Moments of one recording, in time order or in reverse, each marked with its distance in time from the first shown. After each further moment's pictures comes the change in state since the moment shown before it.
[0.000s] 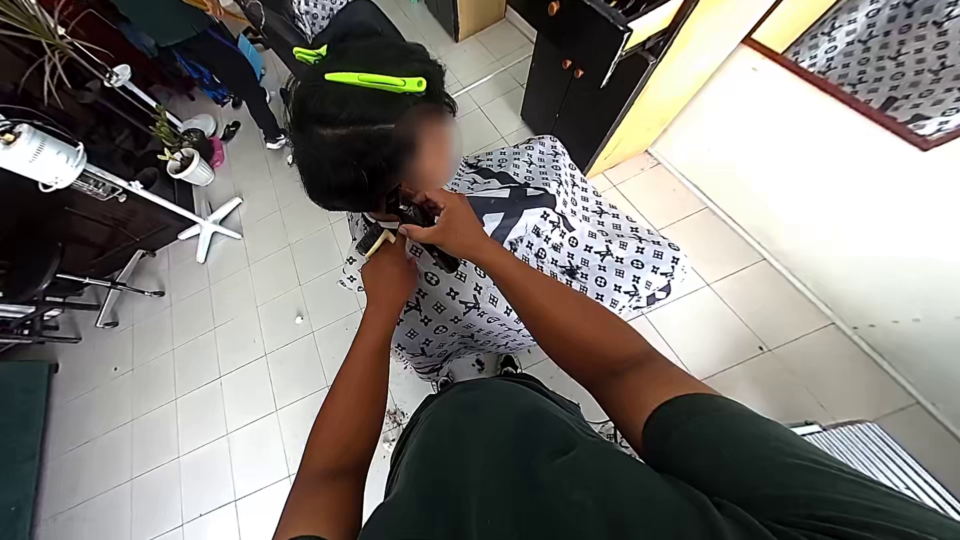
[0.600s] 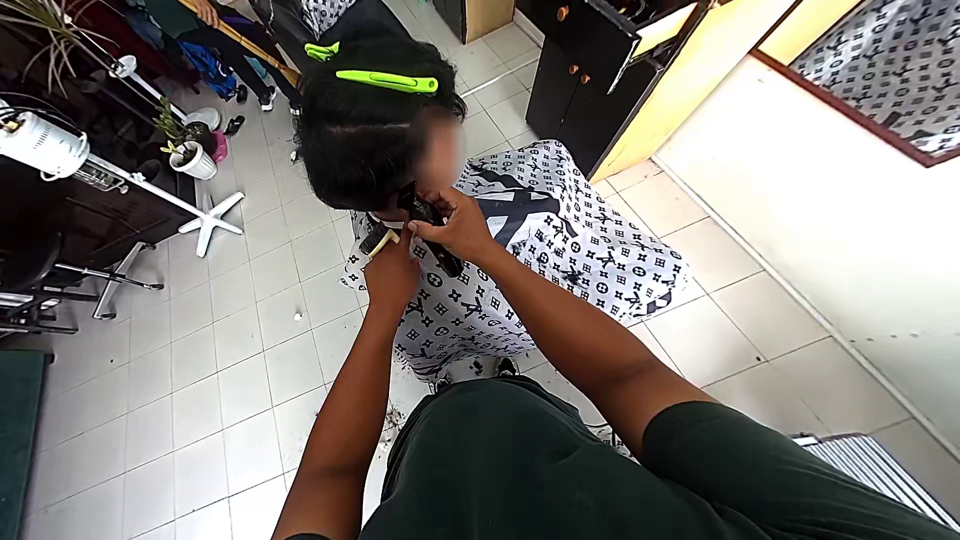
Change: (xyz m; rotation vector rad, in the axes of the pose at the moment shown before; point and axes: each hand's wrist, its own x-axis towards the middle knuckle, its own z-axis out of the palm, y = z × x) left_hand 0.002 -0.001 -0.001 -0.017 -0.025 -0.006; right_hand -0.002 0.004 0.002 0.053 0.070 -0.007
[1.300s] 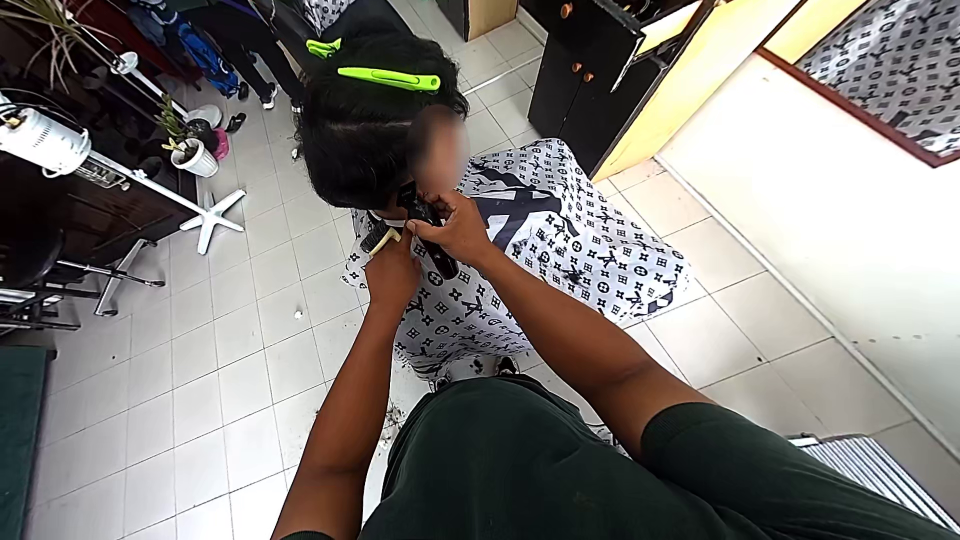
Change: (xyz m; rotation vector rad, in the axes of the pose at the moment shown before) left_hand -0.001 0.000 0.002 0.016 0.024 0.015; right_hand -0.004 0.001 0.008 0.087 0.035 0.029
